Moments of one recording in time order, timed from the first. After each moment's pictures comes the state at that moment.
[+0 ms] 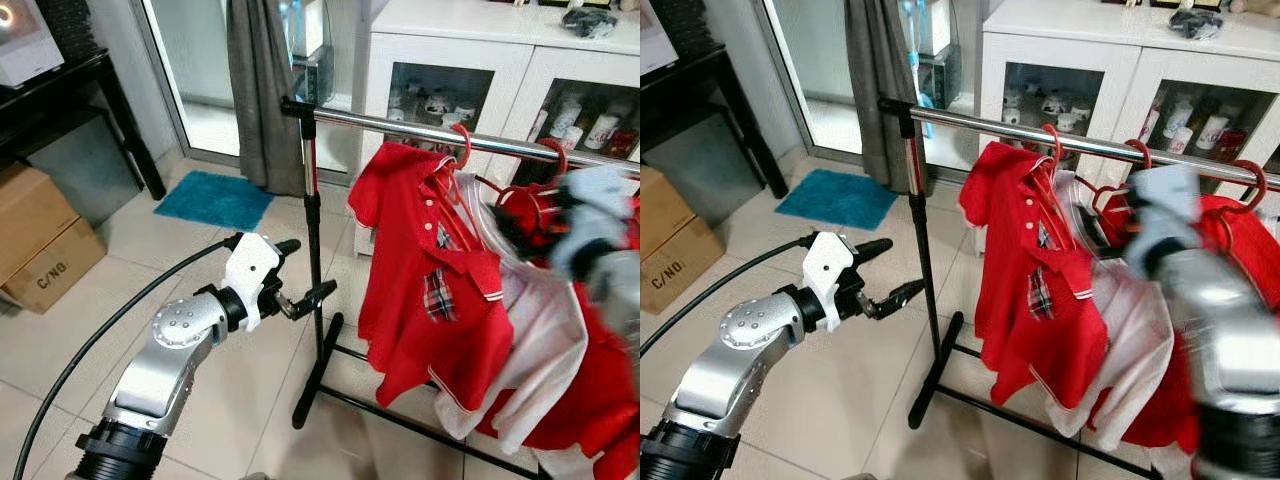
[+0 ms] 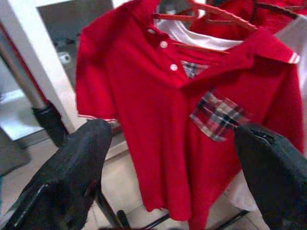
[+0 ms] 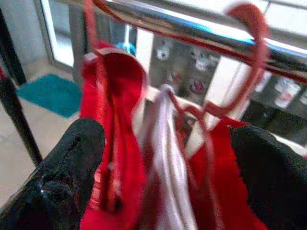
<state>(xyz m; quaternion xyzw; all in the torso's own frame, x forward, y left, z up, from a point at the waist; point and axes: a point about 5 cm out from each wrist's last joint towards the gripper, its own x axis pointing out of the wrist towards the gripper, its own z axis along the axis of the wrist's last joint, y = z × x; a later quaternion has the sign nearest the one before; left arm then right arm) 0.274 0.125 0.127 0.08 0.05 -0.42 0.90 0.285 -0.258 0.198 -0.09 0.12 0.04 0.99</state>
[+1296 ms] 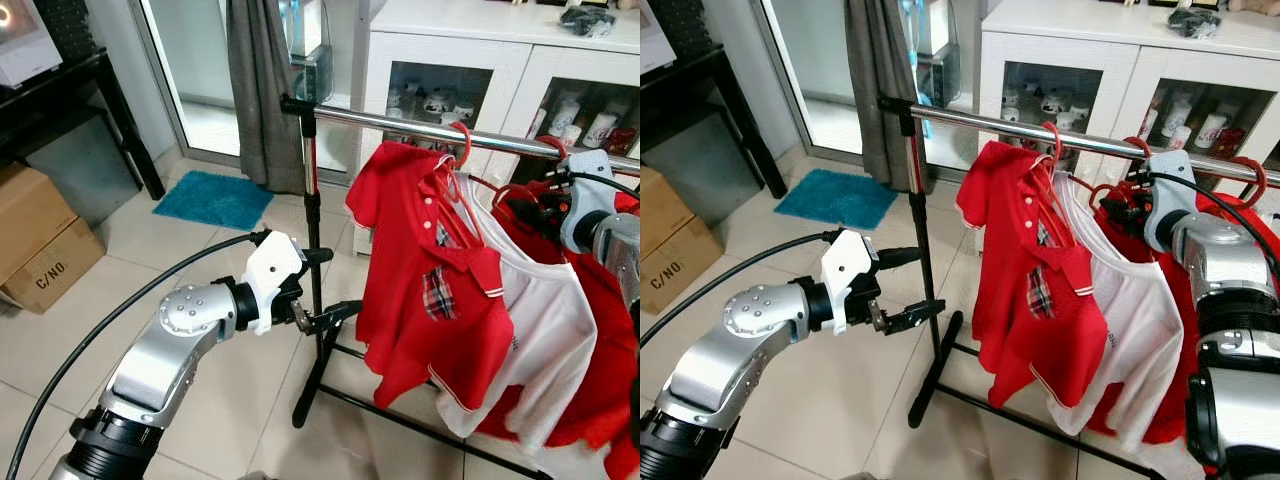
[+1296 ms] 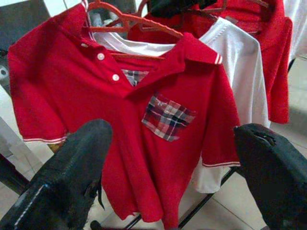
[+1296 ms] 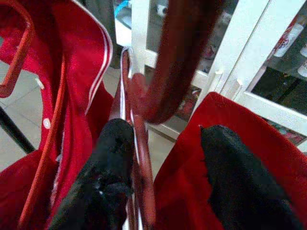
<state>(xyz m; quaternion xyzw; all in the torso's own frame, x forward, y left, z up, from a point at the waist) 0.266 0.107 0.148 0.10 0.05 -0.52 0.85 0.355 -0.300 0.168 -0.08 0.21 0.08 0.97</state>
